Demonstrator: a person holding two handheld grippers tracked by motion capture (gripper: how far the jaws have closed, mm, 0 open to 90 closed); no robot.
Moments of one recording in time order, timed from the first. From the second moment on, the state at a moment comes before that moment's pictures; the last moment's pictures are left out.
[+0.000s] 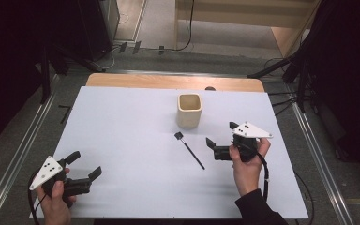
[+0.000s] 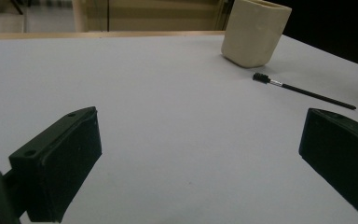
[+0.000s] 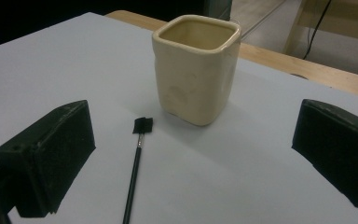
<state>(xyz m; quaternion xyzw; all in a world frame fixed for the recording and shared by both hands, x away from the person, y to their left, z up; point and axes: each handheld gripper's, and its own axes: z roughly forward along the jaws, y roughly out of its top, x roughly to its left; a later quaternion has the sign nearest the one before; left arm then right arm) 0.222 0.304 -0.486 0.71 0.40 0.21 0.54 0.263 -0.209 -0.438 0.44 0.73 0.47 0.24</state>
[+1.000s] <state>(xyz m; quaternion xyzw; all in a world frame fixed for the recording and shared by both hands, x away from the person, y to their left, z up) 0.222 0.305 -0.486 0.71 0.40 0.21 0.55 0.300 -0.167 -0.428 0.42 0.76 0.45 0.23</state>
